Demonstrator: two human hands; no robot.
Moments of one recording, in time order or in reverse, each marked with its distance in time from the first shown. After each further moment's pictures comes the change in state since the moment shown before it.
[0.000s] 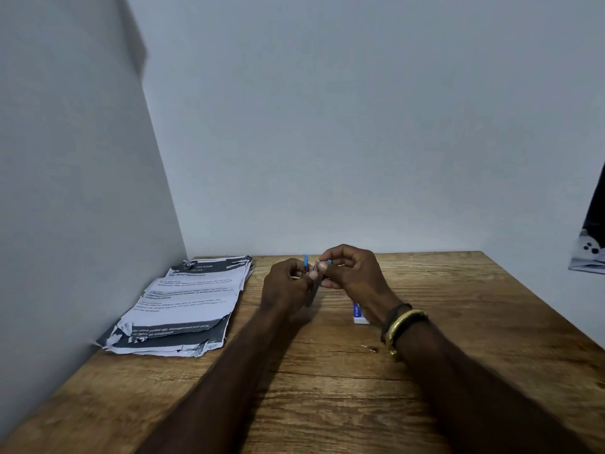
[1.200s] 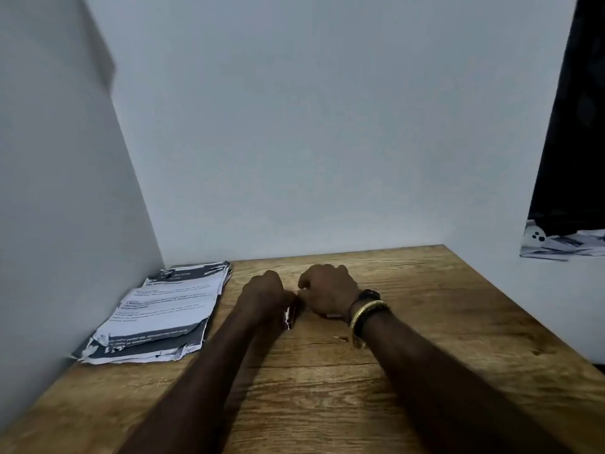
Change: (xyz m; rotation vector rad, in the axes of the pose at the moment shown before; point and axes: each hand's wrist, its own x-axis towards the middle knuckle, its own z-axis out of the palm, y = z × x) left_hand 0.003 0.010 0.001 0.787 -0.224 -0.078; right_hand -0.011 -0.017 0.002 -1.300 -0.235 -0.044
